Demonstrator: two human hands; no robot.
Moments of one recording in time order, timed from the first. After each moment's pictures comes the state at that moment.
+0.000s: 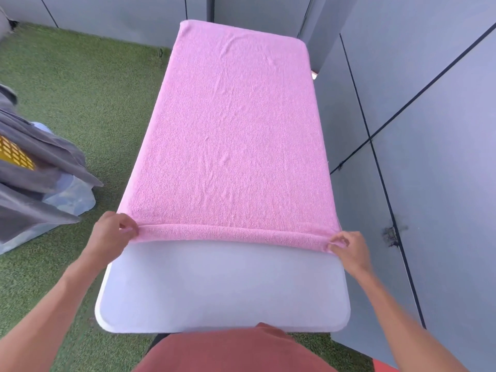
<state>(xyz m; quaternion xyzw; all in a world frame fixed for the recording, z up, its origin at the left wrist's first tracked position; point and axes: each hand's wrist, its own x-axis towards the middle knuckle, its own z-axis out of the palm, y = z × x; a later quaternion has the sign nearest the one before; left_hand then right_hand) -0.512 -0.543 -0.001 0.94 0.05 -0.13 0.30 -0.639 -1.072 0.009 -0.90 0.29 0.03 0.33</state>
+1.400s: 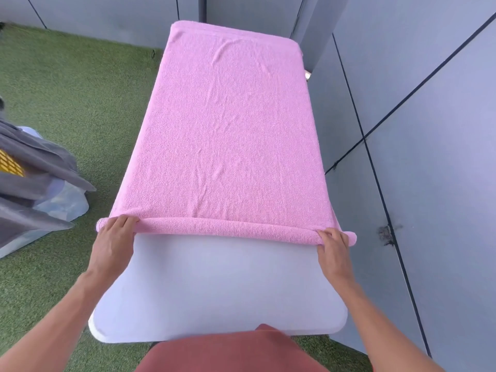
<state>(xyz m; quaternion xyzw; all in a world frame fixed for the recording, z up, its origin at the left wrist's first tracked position) -0.518 -0.559 -0.017 0.99 -0.10 -0.03 0.12 -0.637 -1.041 -0.009 -0.97 0.18 0.00 0.14</state>
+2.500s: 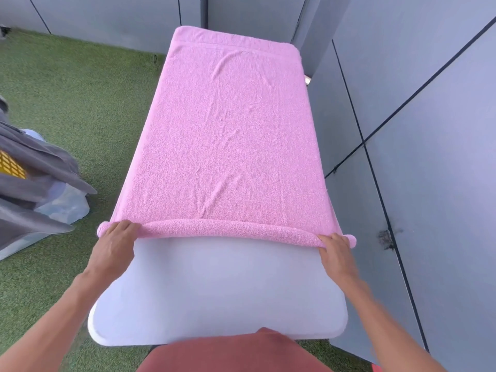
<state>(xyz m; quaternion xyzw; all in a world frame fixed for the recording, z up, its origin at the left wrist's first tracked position) -0.517 -0.553 -0.021 0.99 -0.10 -0.08 0.11 -0.628 -1.048 0.005 -0.97 0.18 0.10 0.09</state>
